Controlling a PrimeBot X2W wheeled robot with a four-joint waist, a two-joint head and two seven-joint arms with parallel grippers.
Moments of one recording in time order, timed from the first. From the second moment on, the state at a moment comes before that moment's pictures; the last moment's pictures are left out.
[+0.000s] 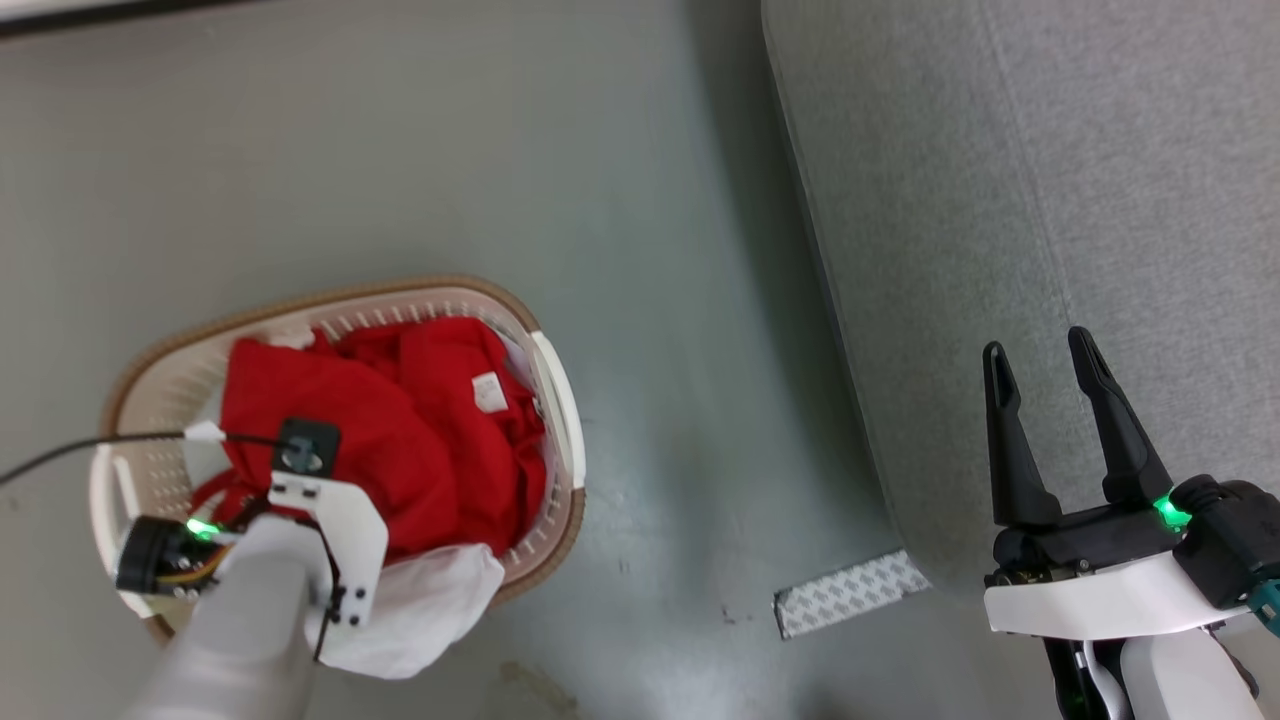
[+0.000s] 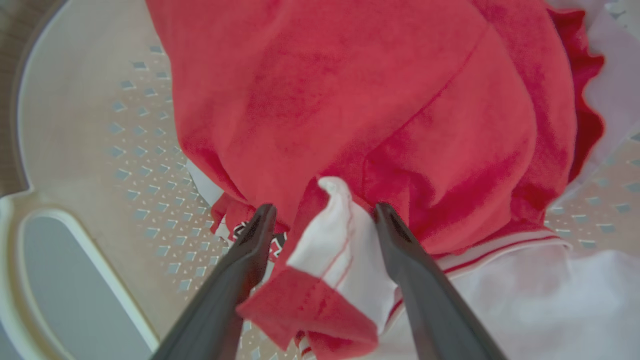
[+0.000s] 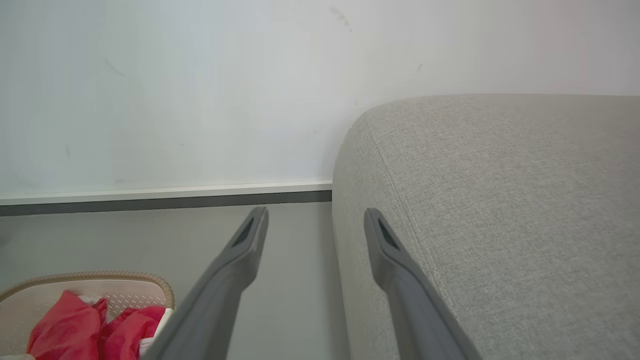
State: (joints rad) left arm -0.80 0.20 -0.37 1.27 -0.07 0.08 0.03; right arm -0.27 -0.05 0.13 0.06 0.29 0.13 -0.26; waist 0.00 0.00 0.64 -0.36
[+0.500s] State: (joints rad) left arm -0.90 0.20 -0.41 1.28 -0.06 0.08 0.03; right arm -0.31 -0.05 0.14 0.04 0.30 0.13 -0.26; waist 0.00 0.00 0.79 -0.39
